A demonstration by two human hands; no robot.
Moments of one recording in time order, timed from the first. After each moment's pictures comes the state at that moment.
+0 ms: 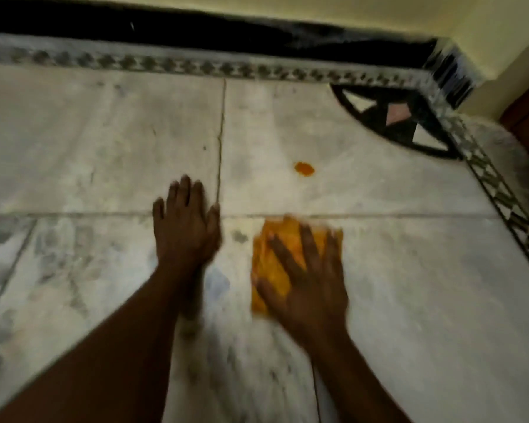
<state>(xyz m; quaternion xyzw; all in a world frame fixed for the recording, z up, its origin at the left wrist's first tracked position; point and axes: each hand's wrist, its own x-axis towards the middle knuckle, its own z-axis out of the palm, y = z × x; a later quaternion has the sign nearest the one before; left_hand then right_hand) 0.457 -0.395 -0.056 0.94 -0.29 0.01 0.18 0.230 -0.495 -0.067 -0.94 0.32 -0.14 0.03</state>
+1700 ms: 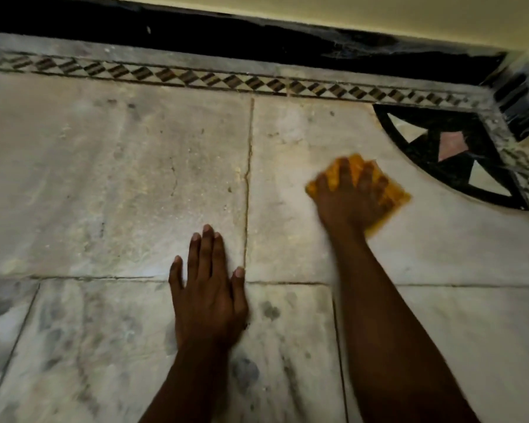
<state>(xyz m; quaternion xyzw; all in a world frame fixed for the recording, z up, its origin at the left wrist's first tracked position) 0.458 -0.398 -0.065 0.95 -0.27 -0.04 0.13 0.448 -0.675 -0.043 -0.82 0.55 -0.06 0.12</state>
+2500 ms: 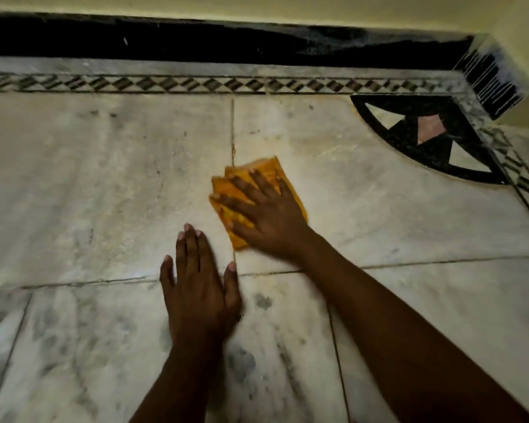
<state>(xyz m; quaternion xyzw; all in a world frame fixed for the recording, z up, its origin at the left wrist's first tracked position) 0.462 -0.397 -0.064 0.96 -0.27 -0.03 0.12 0.456 -0.602 -0.061 -0.99 0.09 -0.09 0.01</state>
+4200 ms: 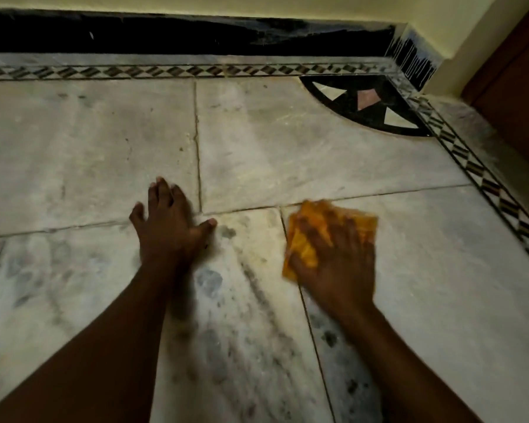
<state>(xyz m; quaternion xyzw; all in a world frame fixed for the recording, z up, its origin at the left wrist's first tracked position) 0.457 -0.387 -0.049 0.93 -0.34 -0.06 0.10 0.197 -0.529 -0.063 -0.90 0.44 -0.05 0.04</state>
